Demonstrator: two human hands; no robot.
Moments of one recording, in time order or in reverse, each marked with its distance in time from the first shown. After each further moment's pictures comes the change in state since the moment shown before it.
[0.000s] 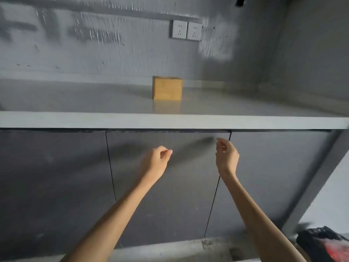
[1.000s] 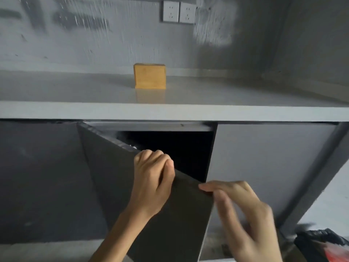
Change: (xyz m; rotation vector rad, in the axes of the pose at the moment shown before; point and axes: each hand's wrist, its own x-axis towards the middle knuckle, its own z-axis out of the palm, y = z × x) left_hand -0.088 0.088 0.031 0.147 0.295 0.524; right_hand -0.123 -0.061 -0.178 0.128 -0.312 -0.447
